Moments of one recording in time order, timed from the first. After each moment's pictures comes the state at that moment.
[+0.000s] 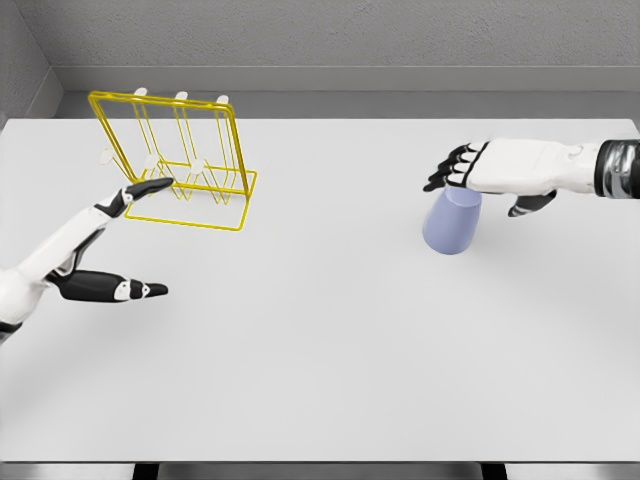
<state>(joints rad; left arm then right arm) -0.06 1.02 -0.49 -1.78 0.29 -0.61 0.03 -0.91 -0.90 0.91 -1.43 0.39 -0.61 0.51</state>
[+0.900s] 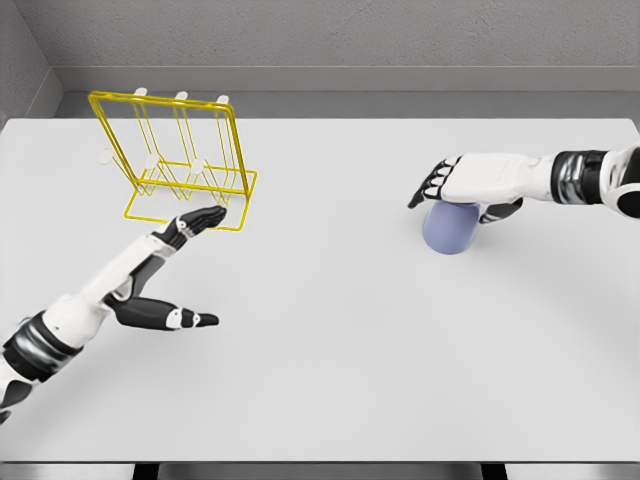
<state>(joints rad) -0.13 0.92 -0.70 -1.78 0.45 -0.60 -0.02 -0.91 -0.79 0.94 -1.32 0.48 -0.61 0.52</state>
